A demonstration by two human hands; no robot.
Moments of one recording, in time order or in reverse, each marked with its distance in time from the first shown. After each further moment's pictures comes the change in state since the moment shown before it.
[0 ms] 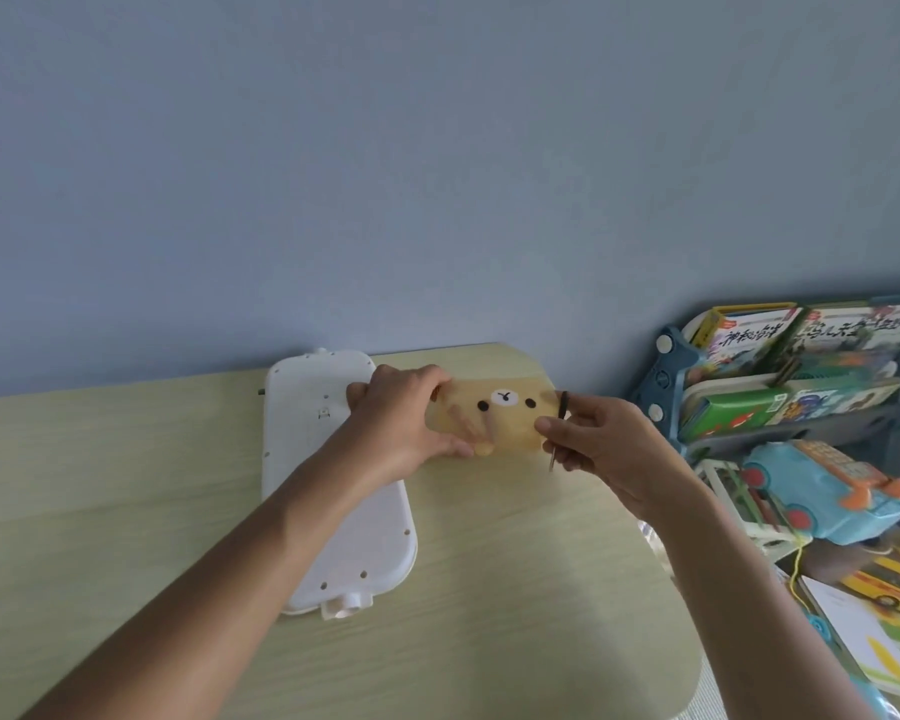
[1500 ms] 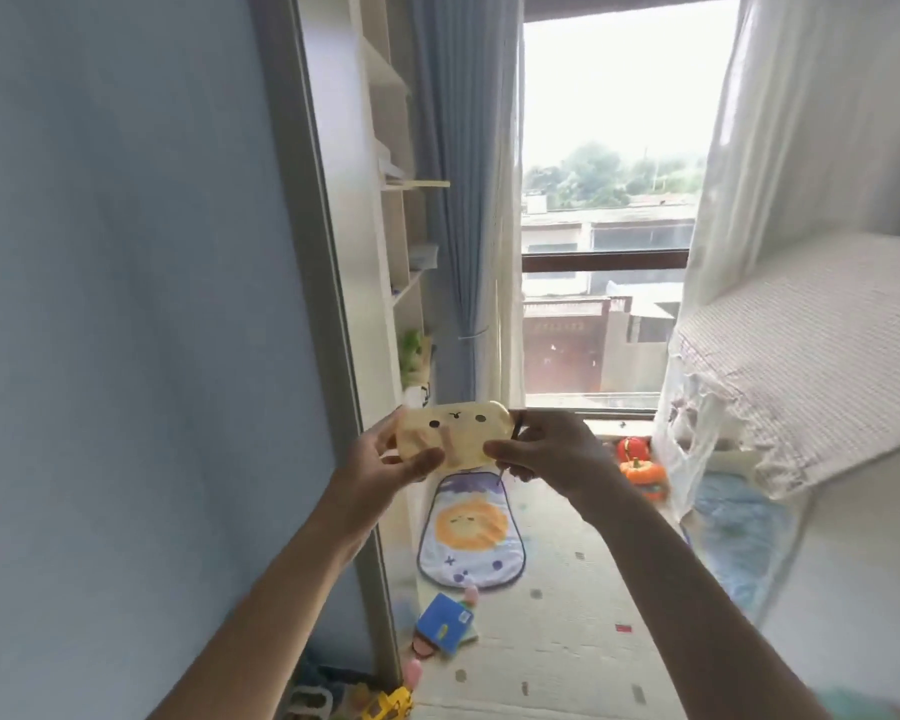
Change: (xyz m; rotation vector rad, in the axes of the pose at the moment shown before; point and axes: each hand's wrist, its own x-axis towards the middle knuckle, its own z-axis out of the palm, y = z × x) left_hand -0.148 1.011 -0.290 -0.806 -0.881 0.800; right_hand -0.693 -0.550 -0.592 0.056 1.176 -0.108
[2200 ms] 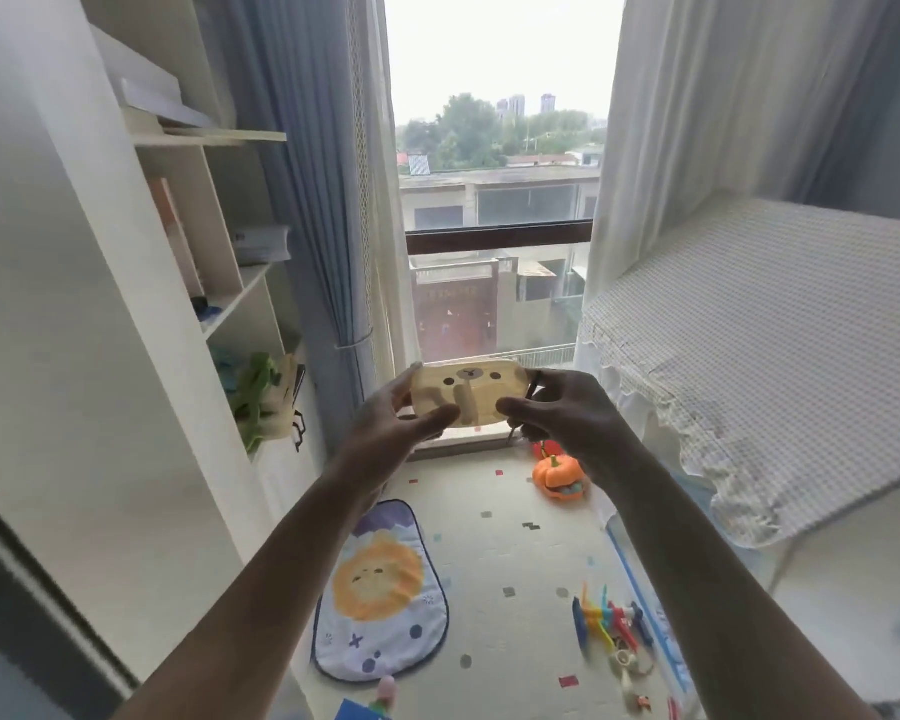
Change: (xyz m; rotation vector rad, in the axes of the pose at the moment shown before) left_hand 0.471 -0.092 0.123 -0.136 -0.281 0.030; right_hand 0.355 0.093 -0.185 0.029 0.301 0.017
